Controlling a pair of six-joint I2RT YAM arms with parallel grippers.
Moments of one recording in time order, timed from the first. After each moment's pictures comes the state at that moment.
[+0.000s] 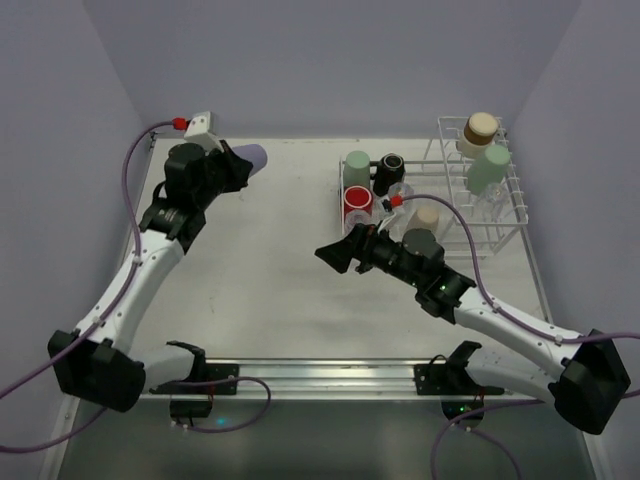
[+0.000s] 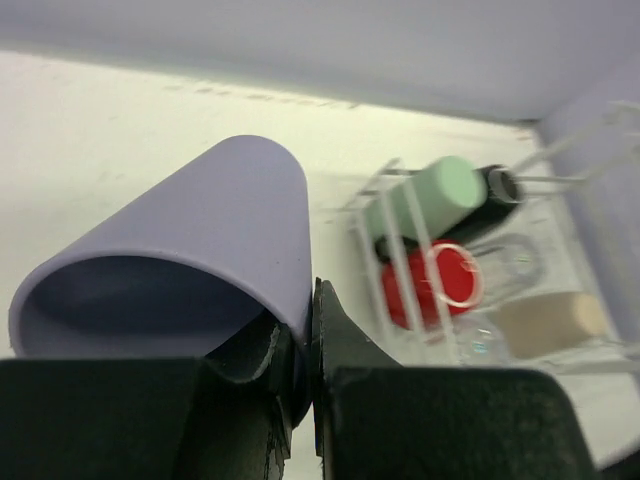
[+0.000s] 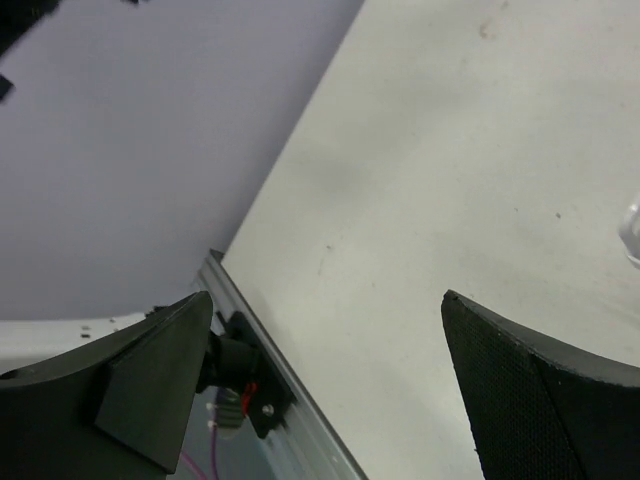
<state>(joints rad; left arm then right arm) -0.28 1.14 1.10 -0.14 0.08 -0.48 0.77 1.04 0.64 0.30 -0.17 0.80</state>
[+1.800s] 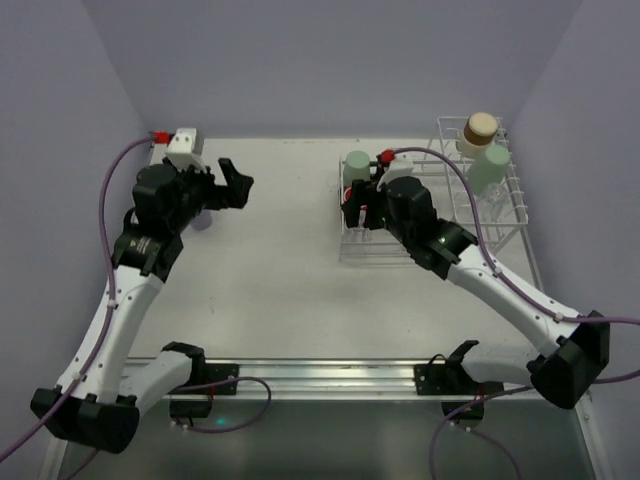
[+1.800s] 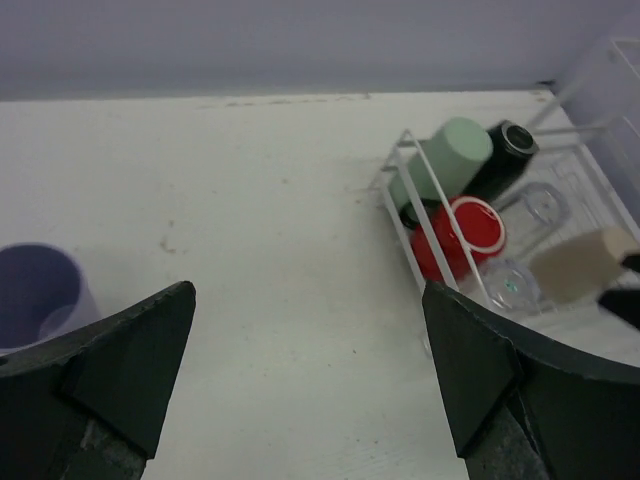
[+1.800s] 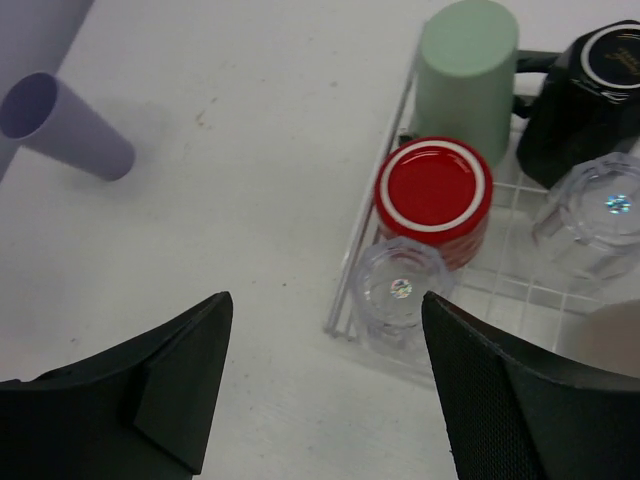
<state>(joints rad) -0.19 1.08 1.21 -0.39 0.08 -0.25 0.73 1.18 1.07 -0.27 0.25 0.39</state>
